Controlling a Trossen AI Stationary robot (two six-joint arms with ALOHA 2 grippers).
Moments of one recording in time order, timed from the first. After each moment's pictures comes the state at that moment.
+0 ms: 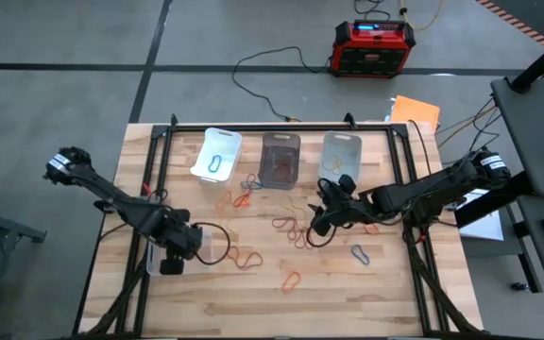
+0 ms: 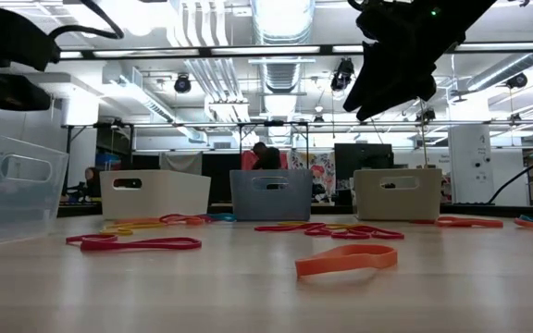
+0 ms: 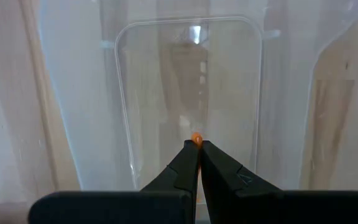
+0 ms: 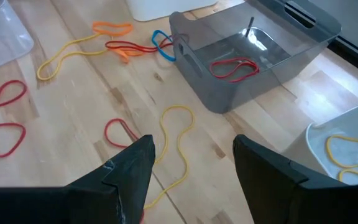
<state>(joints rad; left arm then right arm) -0.55 1.21 0.80 -1.04 0.04 -0.57 0.22 1.36 0.88 -0.38 0.58 0.61</state>
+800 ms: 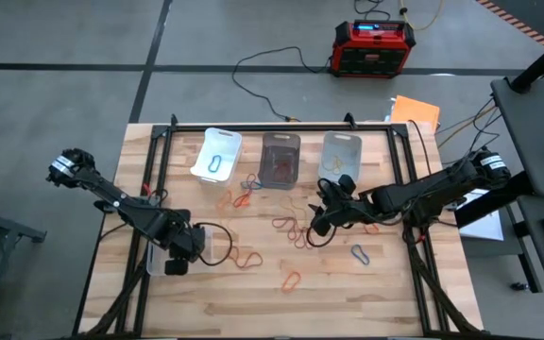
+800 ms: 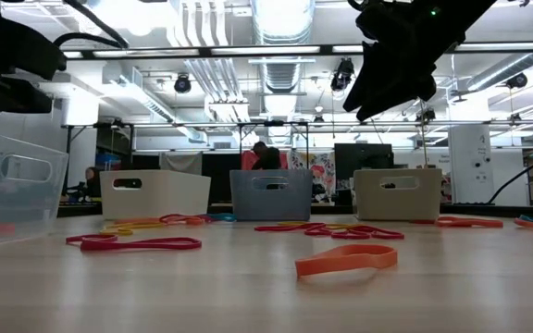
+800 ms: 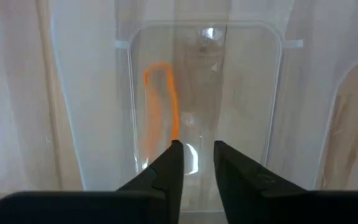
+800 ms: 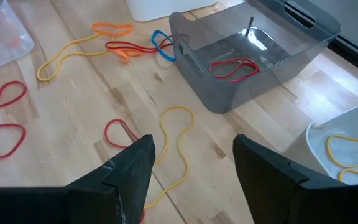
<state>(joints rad) -0.55 1.26 0.81 -1.04 0.00 -0.62 0.22 1.36 0.88 -0.38 0.58 0.62</state>
